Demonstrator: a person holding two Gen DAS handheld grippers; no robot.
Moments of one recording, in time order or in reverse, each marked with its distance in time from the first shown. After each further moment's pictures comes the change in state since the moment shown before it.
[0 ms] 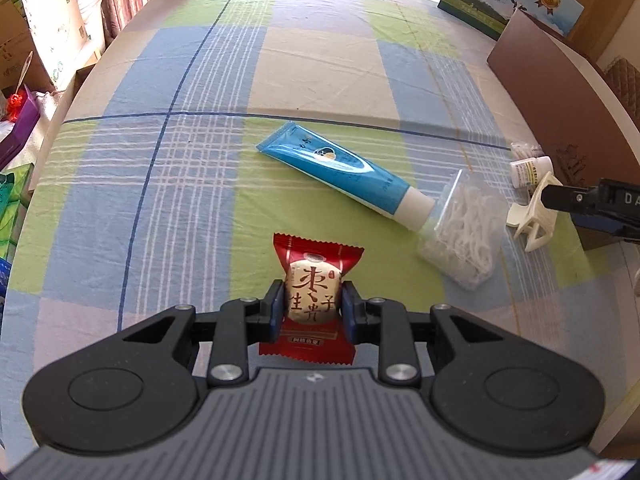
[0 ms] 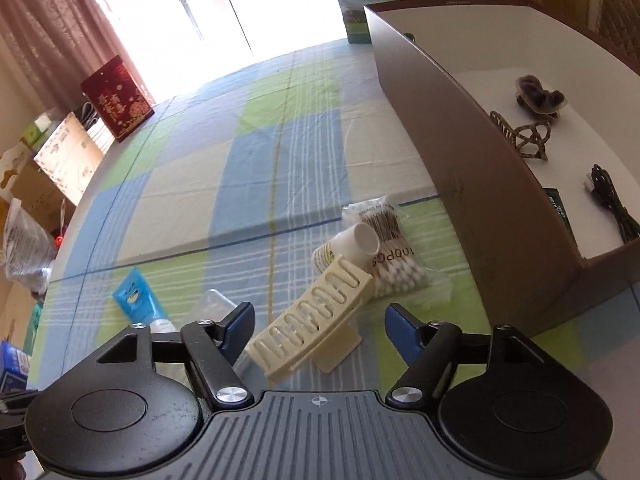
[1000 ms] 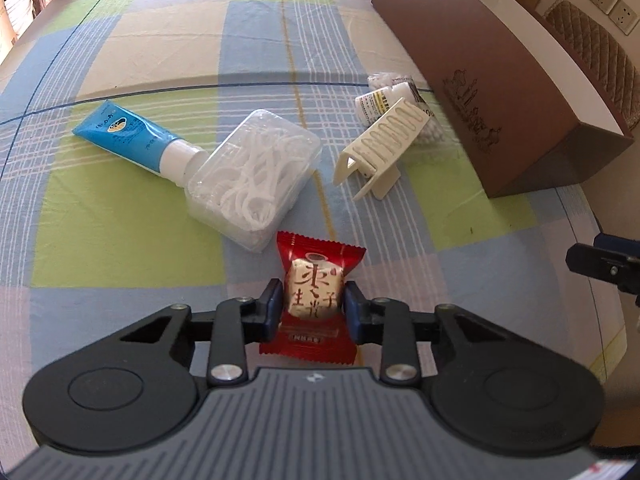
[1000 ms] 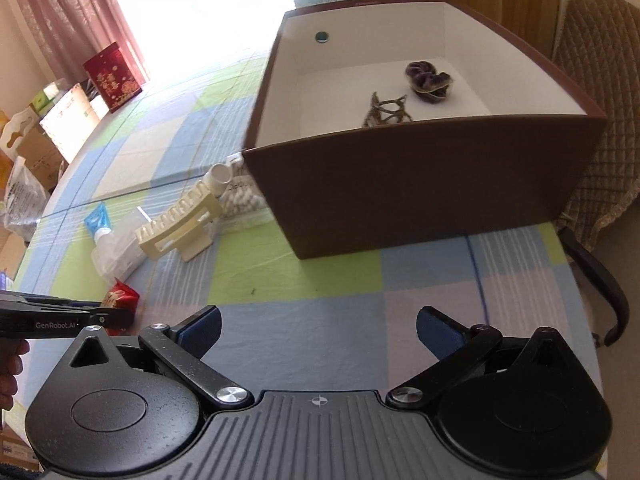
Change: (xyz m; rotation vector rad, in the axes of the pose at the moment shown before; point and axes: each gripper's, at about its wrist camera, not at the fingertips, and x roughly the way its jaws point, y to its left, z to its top) left arm 0.015 -0.136 -0.028 0.107 0.072 -0.097; right arm -0.093 -0.118 -0.048 -0.117 0.030 0.001
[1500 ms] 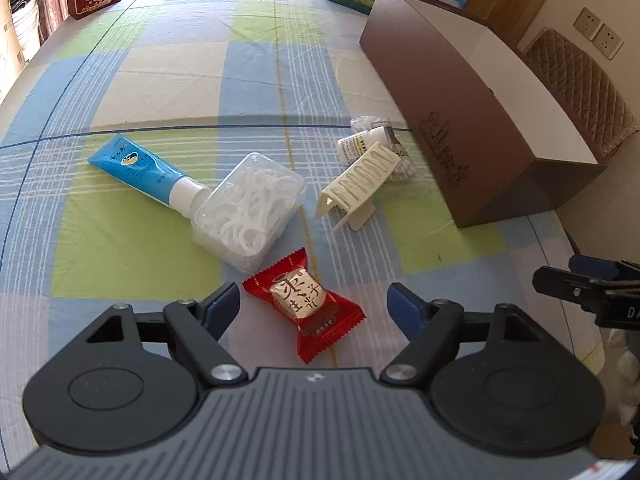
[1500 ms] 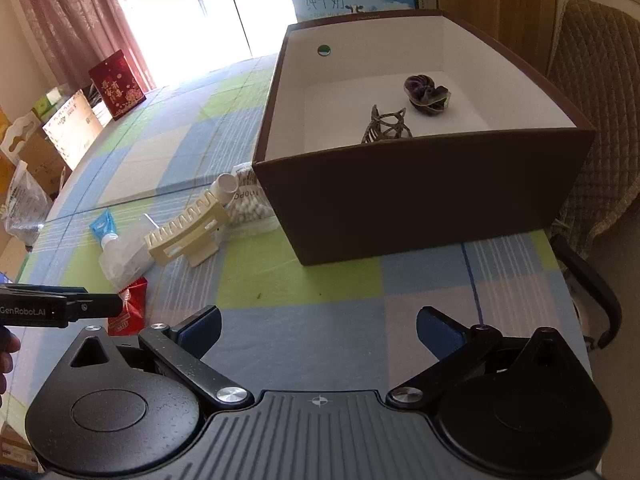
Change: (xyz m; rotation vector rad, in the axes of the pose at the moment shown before) left arm -0.028 -0.006 0.009 -0.023 -0.080 -0.024; right arm -0.012 0.000 -0.002 0.006 -0.034 -0.016
